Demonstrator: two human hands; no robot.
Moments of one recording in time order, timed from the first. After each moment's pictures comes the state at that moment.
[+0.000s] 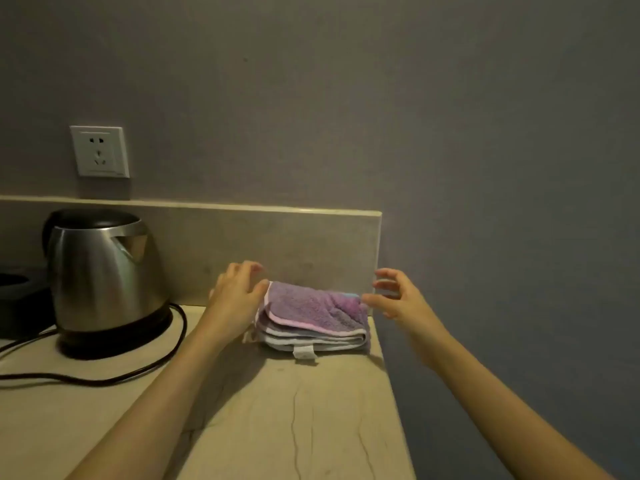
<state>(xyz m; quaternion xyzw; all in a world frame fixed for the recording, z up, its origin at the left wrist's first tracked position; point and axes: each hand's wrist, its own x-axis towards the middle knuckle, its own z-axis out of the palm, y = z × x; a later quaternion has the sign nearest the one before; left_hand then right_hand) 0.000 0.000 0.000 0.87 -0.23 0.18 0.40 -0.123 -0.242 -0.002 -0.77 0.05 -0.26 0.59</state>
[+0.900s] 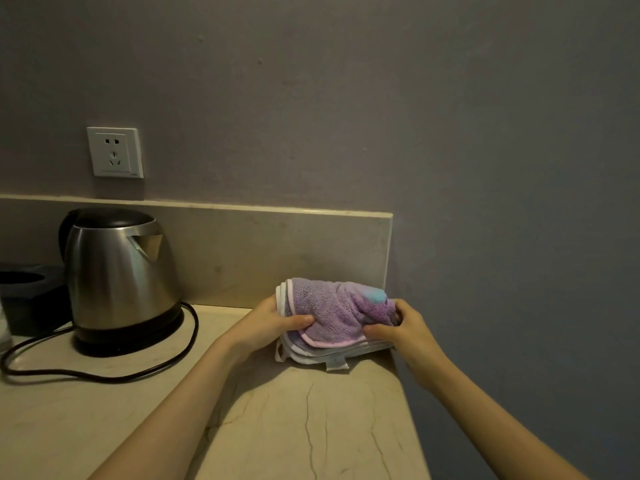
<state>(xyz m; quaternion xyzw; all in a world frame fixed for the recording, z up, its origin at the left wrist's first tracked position) -0.028 -0.007 -0.008 0.71 -0.33 -0.15 0.60 -0.130 -0.230 -0.035 -0.74 0.06 -0.21 0.64</state>
